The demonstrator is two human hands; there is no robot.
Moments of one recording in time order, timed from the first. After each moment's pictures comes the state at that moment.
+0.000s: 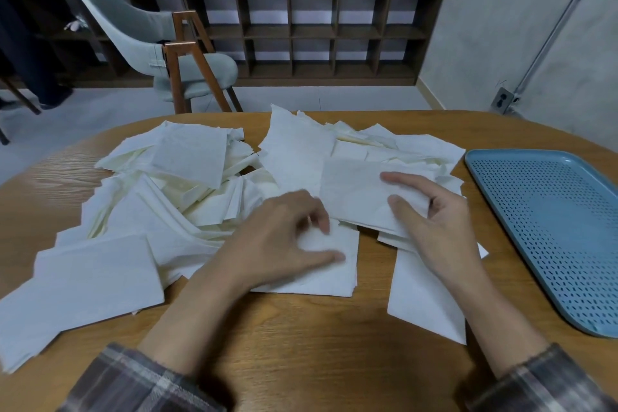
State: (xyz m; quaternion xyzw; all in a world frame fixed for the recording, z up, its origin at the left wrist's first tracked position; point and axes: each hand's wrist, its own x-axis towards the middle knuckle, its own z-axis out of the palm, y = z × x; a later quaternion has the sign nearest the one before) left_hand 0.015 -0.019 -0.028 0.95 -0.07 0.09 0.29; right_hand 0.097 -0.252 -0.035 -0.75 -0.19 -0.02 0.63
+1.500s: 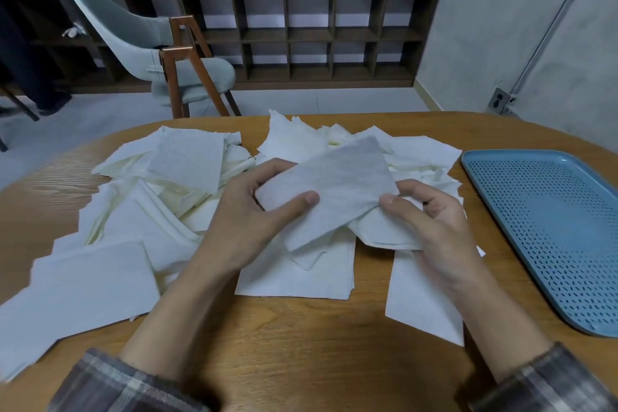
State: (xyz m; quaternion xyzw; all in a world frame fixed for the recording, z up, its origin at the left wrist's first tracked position) left_hand 0.006 -0.016 0.002 0.79 0.01 0.18 0.58; right_hand 0.090 -0.249 -0.026 -0.61 -0.15 0.11 0.77
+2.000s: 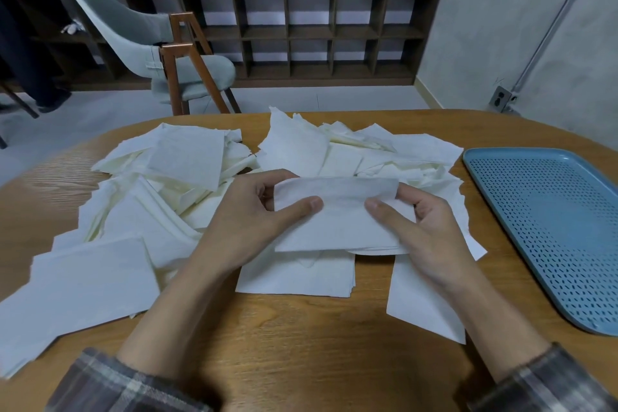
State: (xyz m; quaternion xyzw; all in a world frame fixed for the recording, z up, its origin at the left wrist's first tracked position) left_hand 0.009 -0.011 -0.002 0.82 0.03 0.13 0.56; right_hand 0.082 -0.243 -0.025 -0.67 -0.18 0.11 0.71
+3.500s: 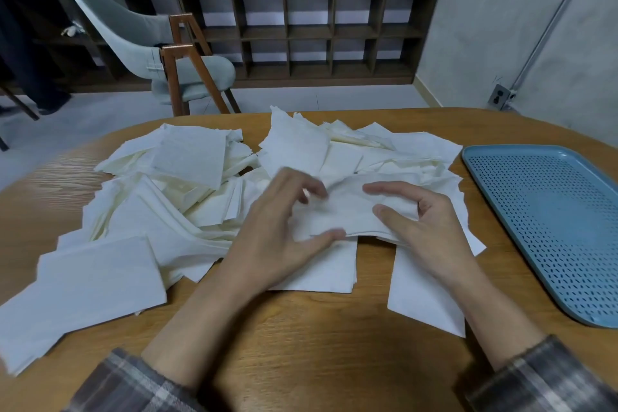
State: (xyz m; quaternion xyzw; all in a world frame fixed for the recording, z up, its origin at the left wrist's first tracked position) left_hand 0.005 -0.028 -0.026 0.90 -0.07 0.23 0.36; right_hand 0.094 -0.249 -0.035 -0.75 -0.23 0.04 0.62
